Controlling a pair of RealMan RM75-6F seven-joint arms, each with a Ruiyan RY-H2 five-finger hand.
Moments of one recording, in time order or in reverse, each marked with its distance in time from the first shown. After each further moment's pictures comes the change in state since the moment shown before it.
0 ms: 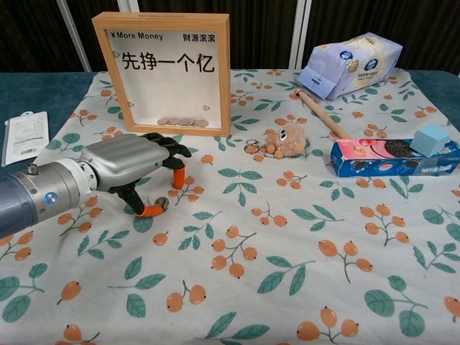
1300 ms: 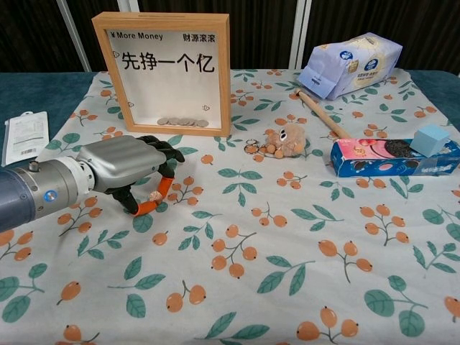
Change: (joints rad) left arm -0.021 0.038 -0.010 -0.072 -0.125 -0.043 0.174; right arm 0.007 0.006 0.002 -0.003 0.021 -0.016 0.004
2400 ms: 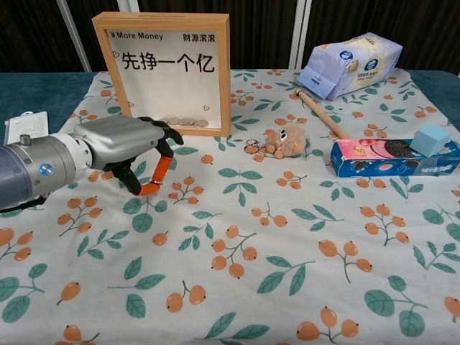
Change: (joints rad) left arm -0.016 0.069 -0.054 -0.114 -0.058 0.026 -0.027; right arm 0.000 -0.002 -0.002 -0.004 0.003 -0.004 0.005
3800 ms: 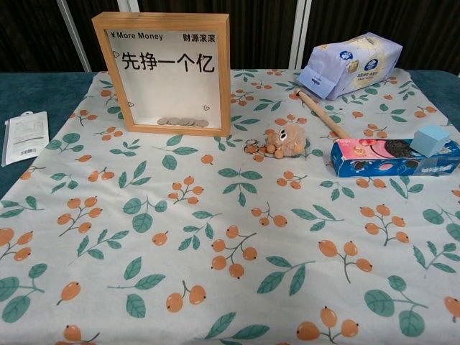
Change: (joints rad) left arm -0.691 0.664 0.050 0.033 -0.810 -0.604 -0.193; right arm -0.005 -0.015 0.002 -0.002 -0.001 0.029 -0.035
